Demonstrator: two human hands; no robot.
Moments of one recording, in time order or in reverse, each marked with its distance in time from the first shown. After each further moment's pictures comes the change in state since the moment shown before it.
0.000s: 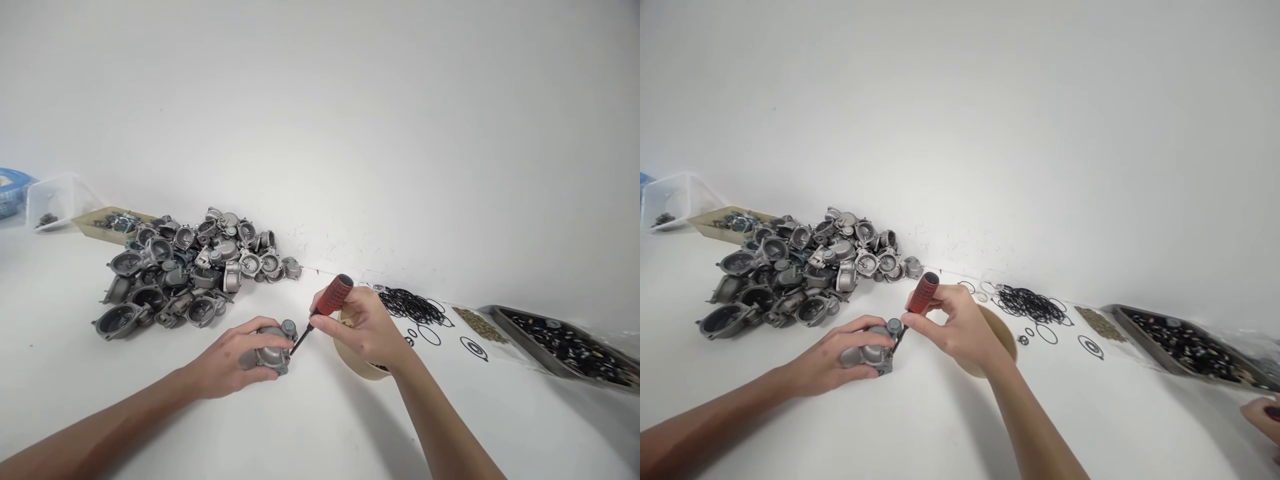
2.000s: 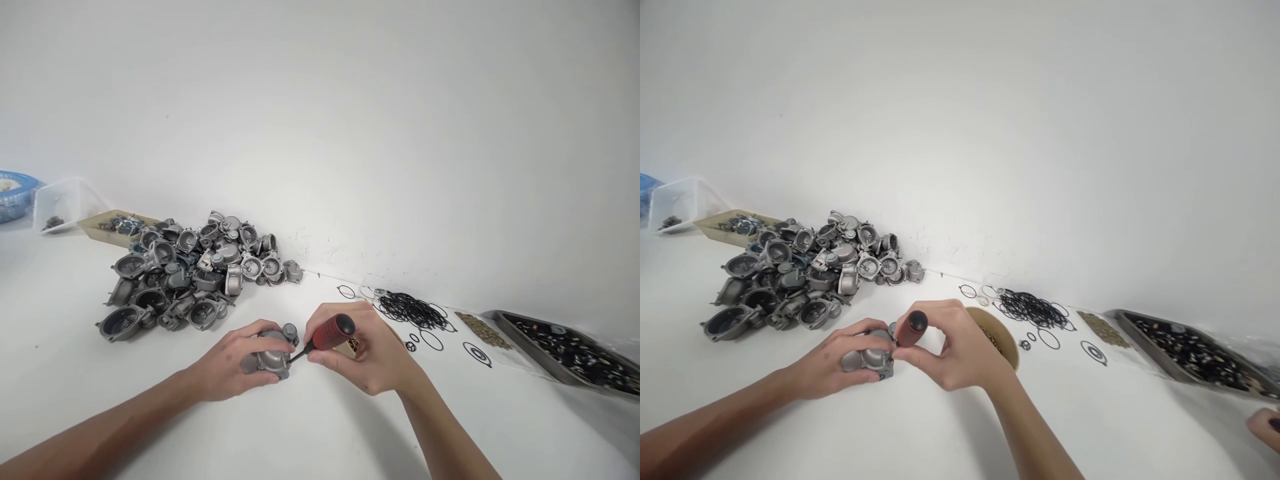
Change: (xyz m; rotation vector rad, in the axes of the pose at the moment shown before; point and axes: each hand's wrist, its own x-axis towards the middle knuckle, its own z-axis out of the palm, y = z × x) left_hand 0.001 -0.002 -0.001 0.062 -0.023 0.029; right_hand -0.004 -0.014 0.006 -0.122 -0.127 -0.312
